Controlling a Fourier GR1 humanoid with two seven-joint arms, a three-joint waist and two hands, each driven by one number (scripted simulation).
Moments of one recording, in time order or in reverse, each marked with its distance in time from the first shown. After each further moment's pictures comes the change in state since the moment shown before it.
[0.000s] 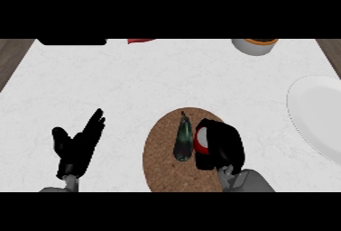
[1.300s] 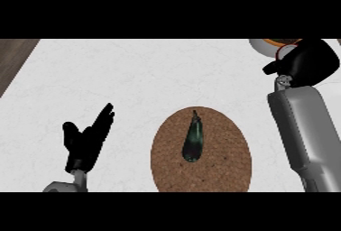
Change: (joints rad) left arm -0.041 -0.034 -0.031 -0.034 -0.045 -0.014 0.042; right arm -0.482 -0.111 -0.629 0.426 0.630 -0.317 0.233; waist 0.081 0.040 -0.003
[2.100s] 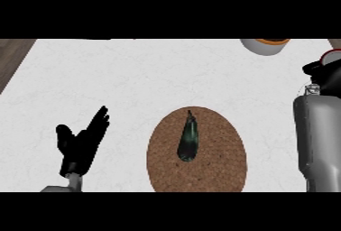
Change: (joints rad) left arm 0.030 0.010 0.024 -0.005 0.011 -0.001 -0.001; right arm 0.054 0.052 -0.342 -0.002 0.408 -0.344 -0.001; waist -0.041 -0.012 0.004
